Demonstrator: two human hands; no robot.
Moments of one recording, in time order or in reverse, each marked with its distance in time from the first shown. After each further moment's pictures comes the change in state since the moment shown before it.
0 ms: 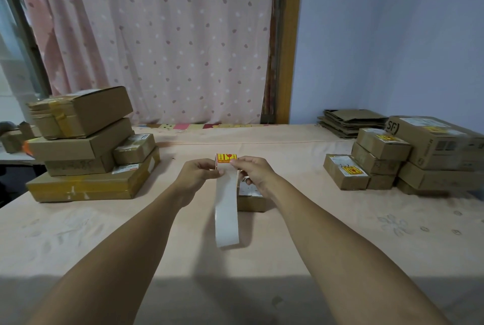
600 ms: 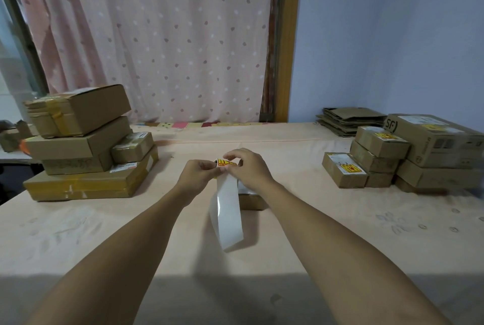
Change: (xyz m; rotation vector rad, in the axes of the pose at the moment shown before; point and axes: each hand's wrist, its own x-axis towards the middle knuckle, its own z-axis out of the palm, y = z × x) left_hand 0.003 -0.009 0.007 0.176 0.066 0.077; right_hand -0.010 -0.007 0.010 -0.611 0.120 -0.396
